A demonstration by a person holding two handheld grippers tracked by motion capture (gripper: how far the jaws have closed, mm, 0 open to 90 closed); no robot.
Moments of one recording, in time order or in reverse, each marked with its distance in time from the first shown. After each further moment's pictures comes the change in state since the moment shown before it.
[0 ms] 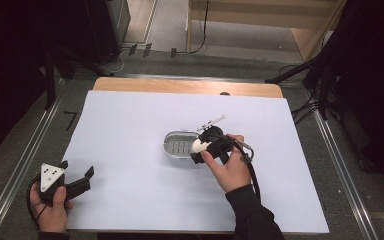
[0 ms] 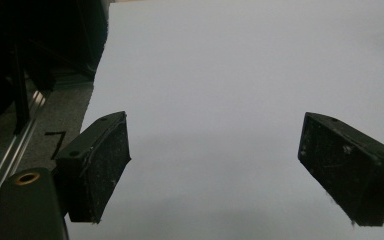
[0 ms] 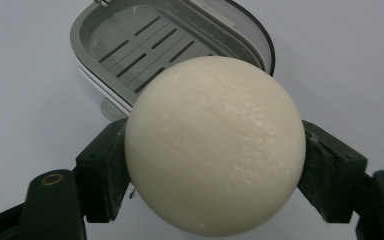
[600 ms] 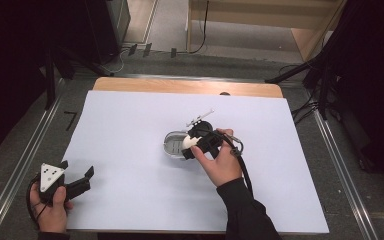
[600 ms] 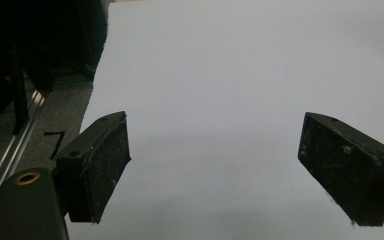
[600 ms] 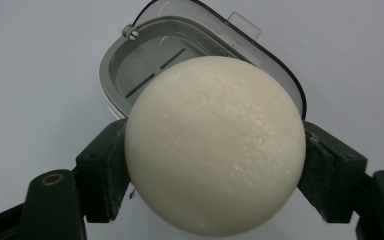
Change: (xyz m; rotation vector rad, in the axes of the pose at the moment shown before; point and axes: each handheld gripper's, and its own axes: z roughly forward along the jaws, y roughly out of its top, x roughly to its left) left arm 0.000 0.000 0.000 -0.001 -0.002 -0.002; right arm 0.014 0.024 0.006 0.013 0.014 -0.033
